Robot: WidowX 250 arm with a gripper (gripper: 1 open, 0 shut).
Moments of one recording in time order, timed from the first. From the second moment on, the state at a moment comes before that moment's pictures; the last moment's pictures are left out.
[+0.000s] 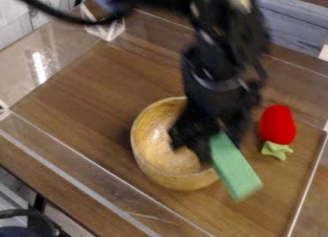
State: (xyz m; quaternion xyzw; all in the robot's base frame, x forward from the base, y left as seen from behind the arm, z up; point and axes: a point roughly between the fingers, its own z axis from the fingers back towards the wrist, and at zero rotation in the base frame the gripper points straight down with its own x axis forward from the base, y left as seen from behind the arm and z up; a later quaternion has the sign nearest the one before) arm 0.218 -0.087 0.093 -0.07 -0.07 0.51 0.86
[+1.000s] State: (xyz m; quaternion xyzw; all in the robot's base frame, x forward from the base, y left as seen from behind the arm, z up) arm 0.243 -0.048 0.092 -0.02 -0.19 0.28 0.94
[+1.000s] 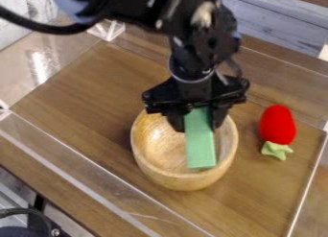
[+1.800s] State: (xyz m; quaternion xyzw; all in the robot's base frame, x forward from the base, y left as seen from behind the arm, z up) arm 0.228 -0.048 0.106 0.03 -0.17 0.33 0.93
